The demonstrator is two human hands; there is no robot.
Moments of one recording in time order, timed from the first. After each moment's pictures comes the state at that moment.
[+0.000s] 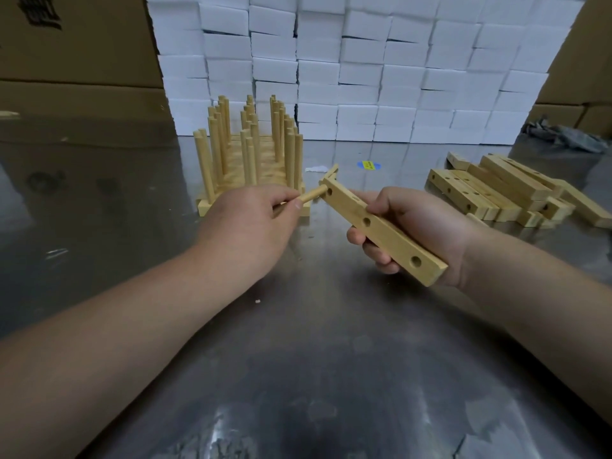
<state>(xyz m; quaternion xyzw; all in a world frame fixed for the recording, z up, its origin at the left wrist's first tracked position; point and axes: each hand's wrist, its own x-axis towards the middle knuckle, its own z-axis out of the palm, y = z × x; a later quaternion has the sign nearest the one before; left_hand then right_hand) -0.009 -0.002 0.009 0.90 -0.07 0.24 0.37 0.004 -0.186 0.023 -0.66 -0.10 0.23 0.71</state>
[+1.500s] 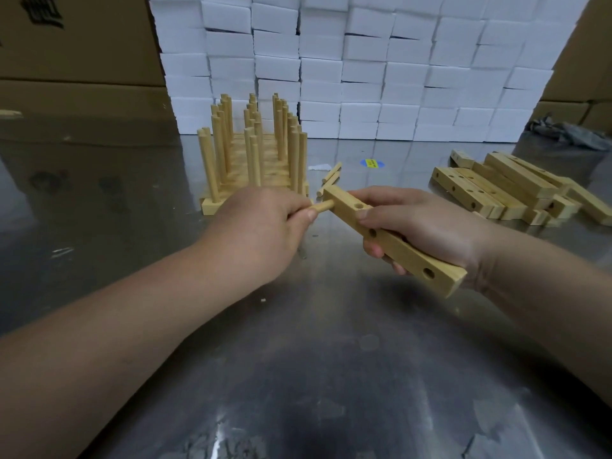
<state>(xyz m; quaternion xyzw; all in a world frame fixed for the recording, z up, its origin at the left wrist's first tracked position) -0.022 -0.001 0.020 0.92 -0.15 0.20 0.29 -0.011 -0.182 0.036 -0.80 -0.15 0.14 0.57</state>
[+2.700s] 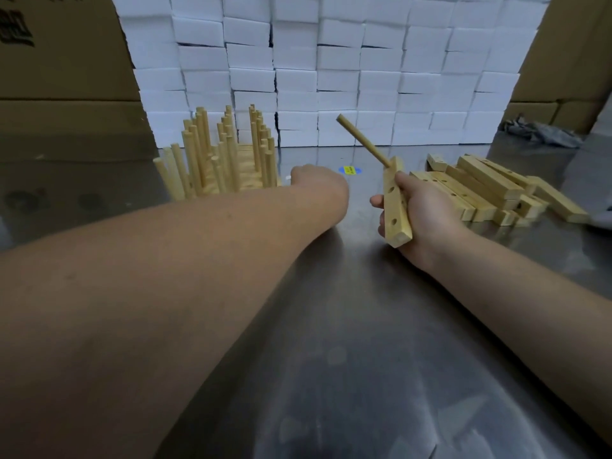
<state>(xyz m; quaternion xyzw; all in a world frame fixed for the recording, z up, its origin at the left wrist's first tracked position) 0.101 -0.109 0.028 0.98 -0.12 0.06 -0.17 0.040 -0.212 0.013 -0.57 0.10 -0.08 0.81</state>
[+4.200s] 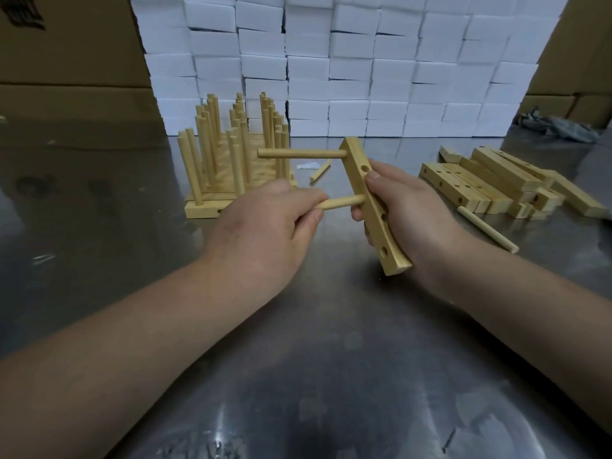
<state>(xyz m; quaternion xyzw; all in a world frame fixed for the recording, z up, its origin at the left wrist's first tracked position) -0.027 -0.017 0.014 0.89 -0.23 0.28 0.26 -0.009 -0.176 0.024 -0.72 -0.10 -0.05 0.68</state>
